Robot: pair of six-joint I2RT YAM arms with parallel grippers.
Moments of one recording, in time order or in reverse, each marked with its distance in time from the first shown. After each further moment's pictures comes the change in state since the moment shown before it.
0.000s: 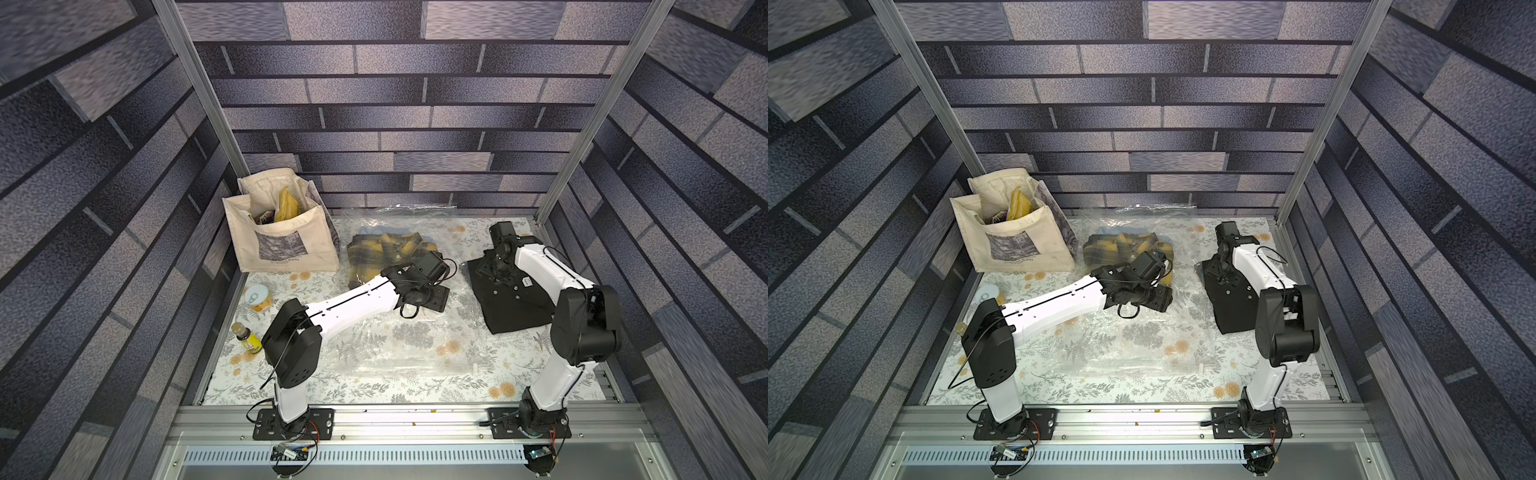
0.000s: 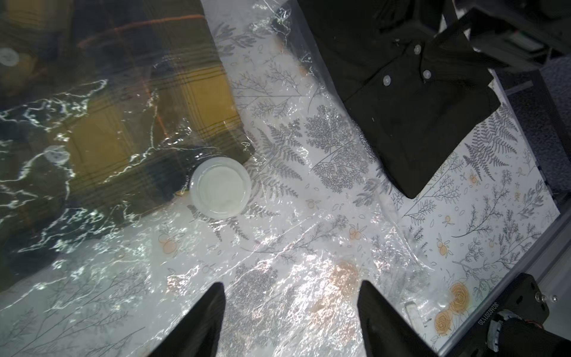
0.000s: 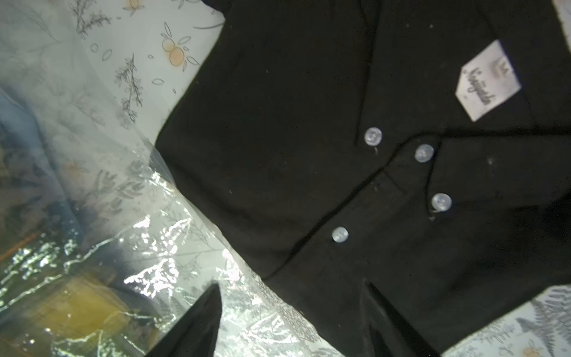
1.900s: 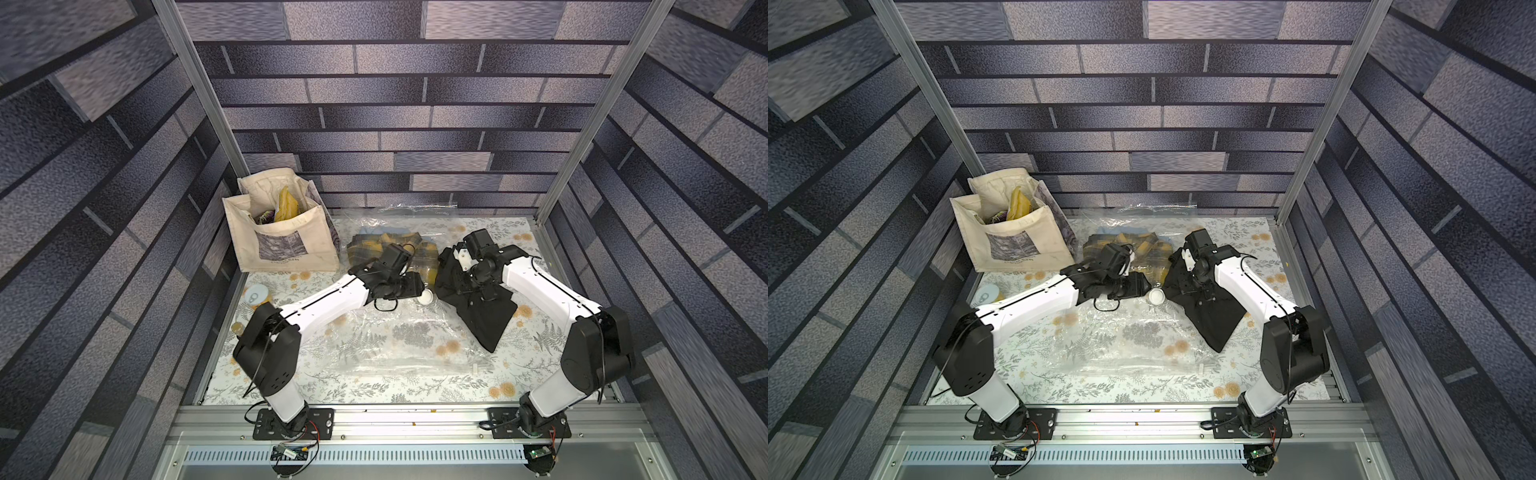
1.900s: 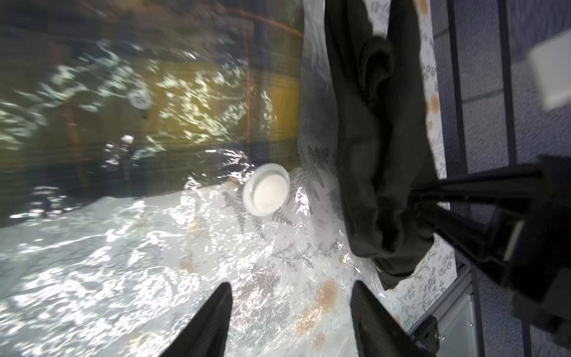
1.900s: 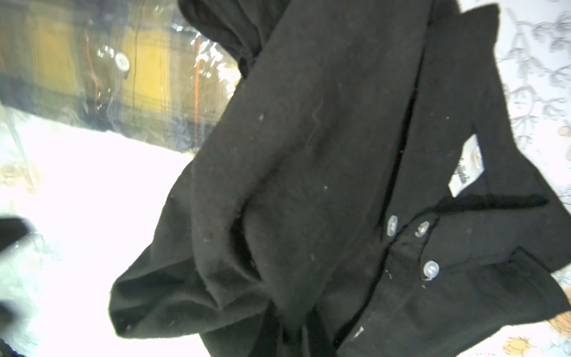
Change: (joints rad) left arm 0.267 -0.266 -0.274 0.151 0.137 -0.259; right arm 0.308 -0.244 -0.175 -0.019 -0.204 -0.500
